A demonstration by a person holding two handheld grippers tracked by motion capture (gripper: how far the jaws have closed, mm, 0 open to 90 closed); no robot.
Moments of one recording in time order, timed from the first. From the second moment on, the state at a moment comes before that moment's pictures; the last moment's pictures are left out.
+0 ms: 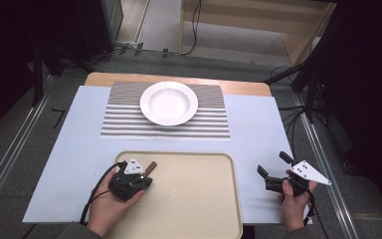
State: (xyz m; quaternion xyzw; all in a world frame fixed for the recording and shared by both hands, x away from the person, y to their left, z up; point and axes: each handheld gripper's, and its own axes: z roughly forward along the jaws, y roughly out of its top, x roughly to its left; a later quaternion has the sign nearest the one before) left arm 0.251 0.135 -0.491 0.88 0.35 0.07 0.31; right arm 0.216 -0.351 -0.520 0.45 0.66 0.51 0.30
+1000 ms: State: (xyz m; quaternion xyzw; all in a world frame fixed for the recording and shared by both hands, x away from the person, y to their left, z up) left arm 0.260 0.206 -0.484 0.87 0.37 0.07 0.31; right arm 0.216 -0.352 -0.520 0.45 0.66 0.52 0.30
